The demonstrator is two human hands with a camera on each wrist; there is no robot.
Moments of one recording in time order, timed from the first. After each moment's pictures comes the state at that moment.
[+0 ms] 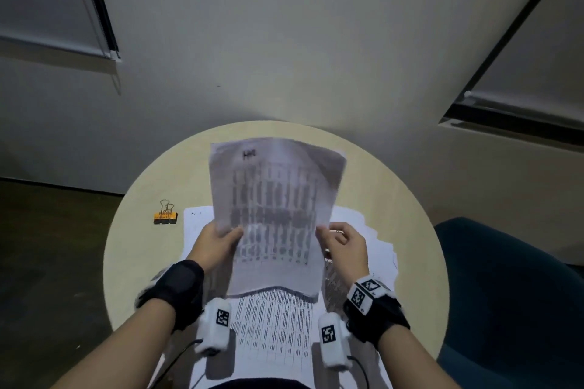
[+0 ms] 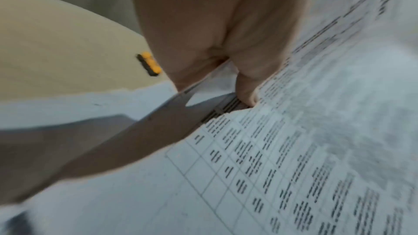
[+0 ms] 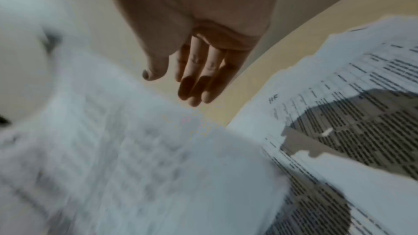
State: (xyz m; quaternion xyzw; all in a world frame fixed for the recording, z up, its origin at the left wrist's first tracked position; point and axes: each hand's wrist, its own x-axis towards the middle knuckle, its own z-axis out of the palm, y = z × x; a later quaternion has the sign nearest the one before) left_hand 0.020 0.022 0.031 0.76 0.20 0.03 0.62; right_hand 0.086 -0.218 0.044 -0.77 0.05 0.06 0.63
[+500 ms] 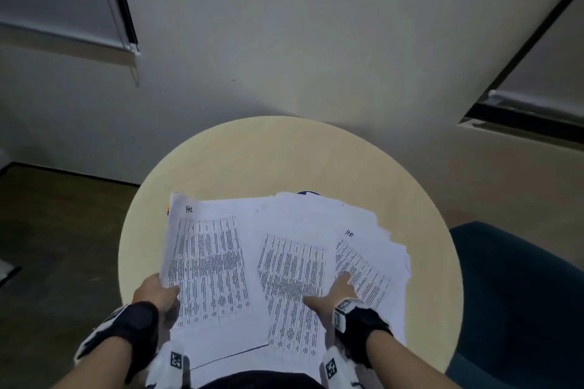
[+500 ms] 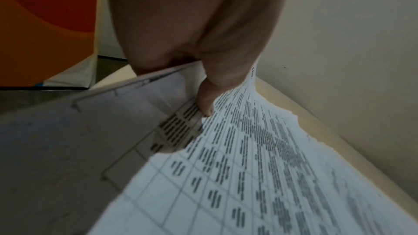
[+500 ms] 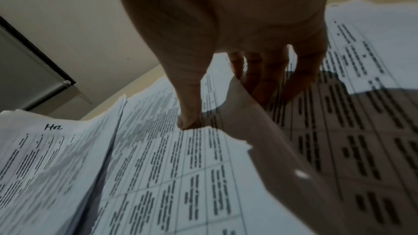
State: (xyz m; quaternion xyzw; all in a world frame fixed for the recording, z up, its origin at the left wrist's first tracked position) left_hand -0.064 0.099 -0.072 0.78 0.48 -0.12 0.39; right_hand 0.062 -0.225 -0.053 -0.93 0.11 0.30 0.21
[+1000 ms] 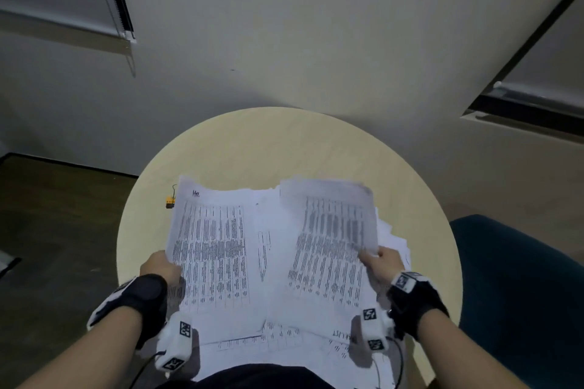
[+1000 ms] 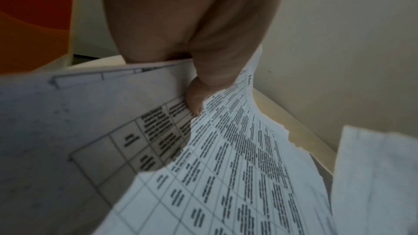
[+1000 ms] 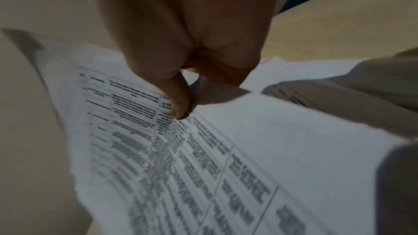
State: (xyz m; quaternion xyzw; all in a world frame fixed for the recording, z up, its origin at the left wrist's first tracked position) left_hand -0.036 0.100 -0.048 0.80 0.45 -0.14 0.37; right_hand 0.115 -0.287 0.001 -0.87 0.12 0.17 0.45
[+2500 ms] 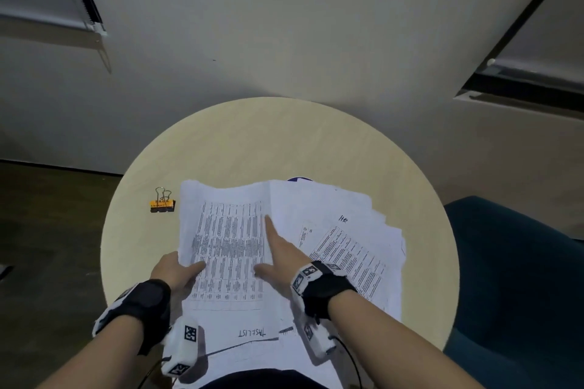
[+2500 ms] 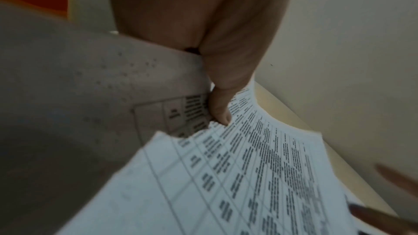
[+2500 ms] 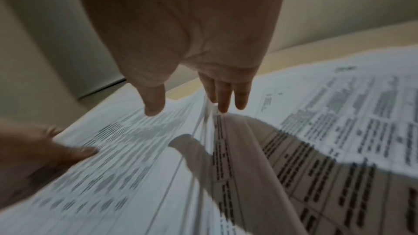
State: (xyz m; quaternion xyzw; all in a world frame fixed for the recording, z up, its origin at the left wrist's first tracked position) left_hand -0.014 0.077 -0.060 0.73 0.43 -0.14 0.51; right_hand 0.080 -0.151 -0.013 -0.88 -0.25 0.33 0.23
